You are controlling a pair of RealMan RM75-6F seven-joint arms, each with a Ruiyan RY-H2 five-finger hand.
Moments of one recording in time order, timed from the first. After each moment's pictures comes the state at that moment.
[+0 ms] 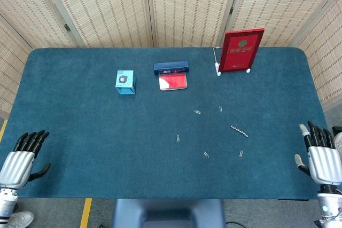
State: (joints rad) left arm -0.15 -1.12 0.00 -1.56 1.53 1.39 0.03; right arm 0.06 -1.15 0.06 -1.66 -1.35 1.46 -0.25
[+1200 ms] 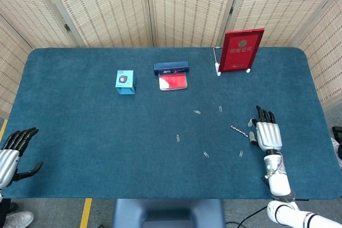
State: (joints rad) left arm -0.16 -1.03 0.01 -1.50 1.60 1.42 -0.32; right arm 0.38 -1.55 0.21 -1.36 -1.05 1.13 -0.40
